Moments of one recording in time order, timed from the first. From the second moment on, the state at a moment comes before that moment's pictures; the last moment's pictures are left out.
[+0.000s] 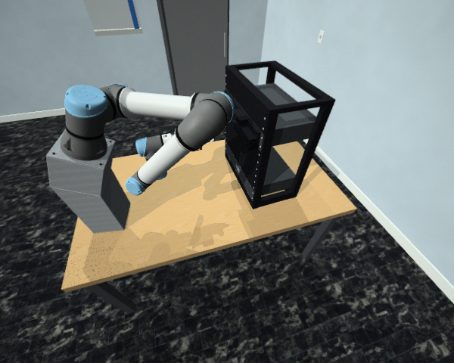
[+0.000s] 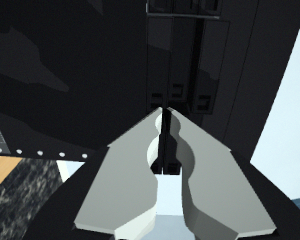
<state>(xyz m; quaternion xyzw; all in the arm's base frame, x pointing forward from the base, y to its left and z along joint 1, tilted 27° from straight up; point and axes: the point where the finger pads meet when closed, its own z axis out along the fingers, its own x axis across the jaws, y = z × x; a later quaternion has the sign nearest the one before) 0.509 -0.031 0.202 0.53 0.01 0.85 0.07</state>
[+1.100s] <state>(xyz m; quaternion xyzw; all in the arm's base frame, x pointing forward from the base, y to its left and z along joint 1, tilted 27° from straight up) 0.547 -0.027 0.215 0.53 0.01 0.85 0.07</state>
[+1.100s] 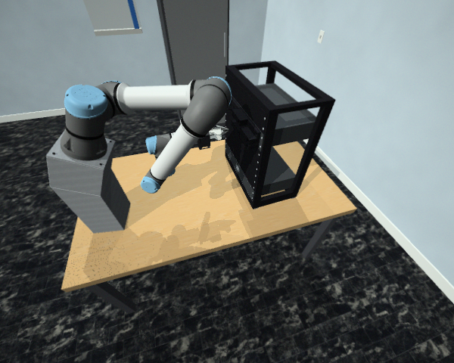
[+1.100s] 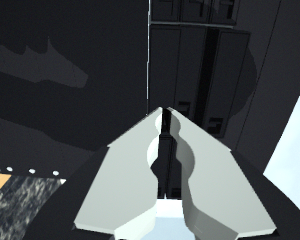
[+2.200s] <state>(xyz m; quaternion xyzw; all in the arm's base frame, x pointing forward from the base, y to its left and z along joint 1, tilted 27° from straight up) 0.572 -0.029 0.226 0.53 0.01 0.85 0.07</state>
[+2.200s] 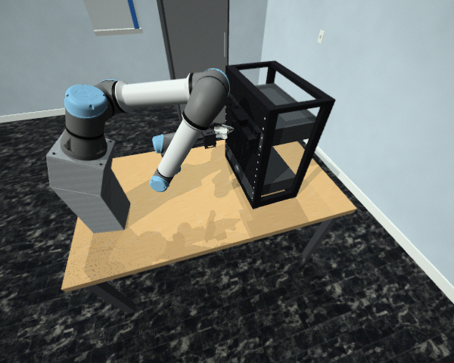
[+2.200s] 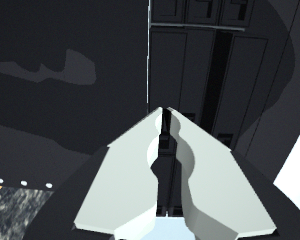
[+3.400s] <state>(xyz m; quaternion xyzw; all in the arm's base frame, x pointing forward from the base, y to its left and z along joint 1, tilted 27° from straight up) 0.585 -0.029 0.232 0.53 0.01 0.85 0.07</state>
